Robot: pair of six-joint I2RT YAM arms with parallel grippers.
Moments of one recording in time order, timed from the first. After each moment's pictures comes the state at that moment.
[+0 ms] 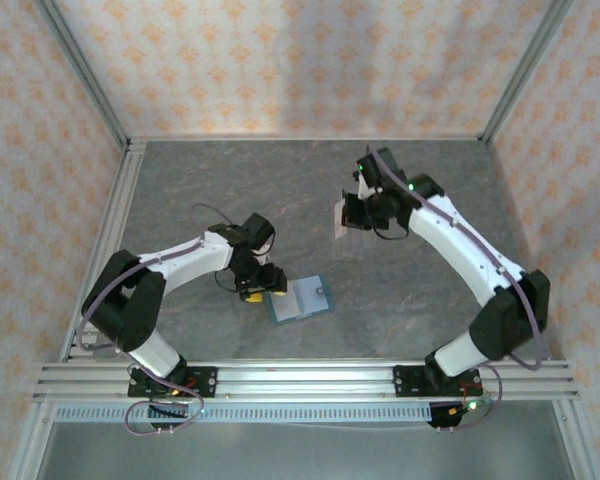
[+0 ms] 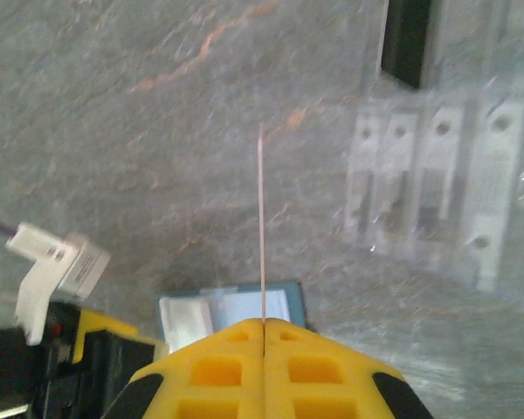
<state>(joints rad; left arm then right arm) -0.55 1.62 0.98 -0.80 0.36 -0.69 0.51 1.47 1.36 -0.90 -0.22 0.54</state>
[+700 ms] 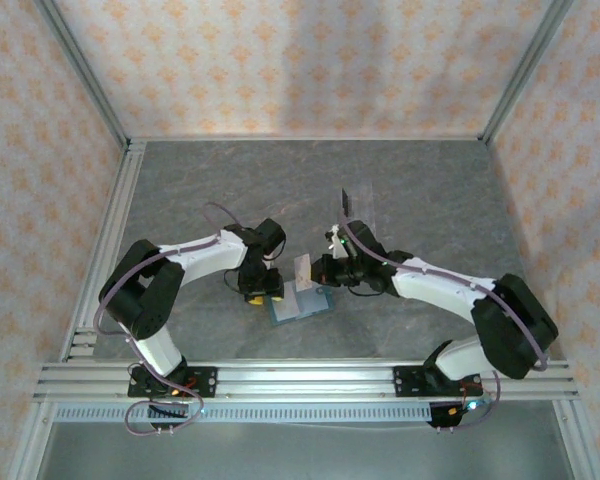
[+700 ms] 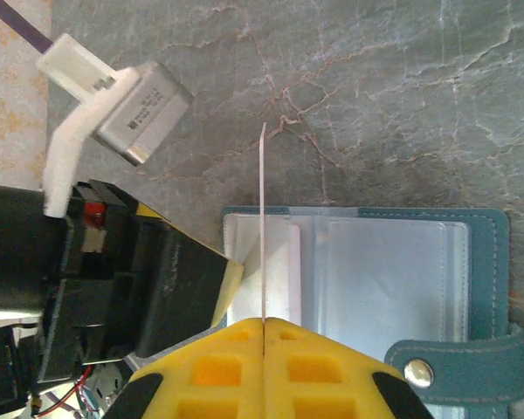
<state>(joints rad) -0.59 1.71 1.01 -0.84 0.25 -0.71 0.70 1.41 0.72 -0.11 -0.41 0.75</state>
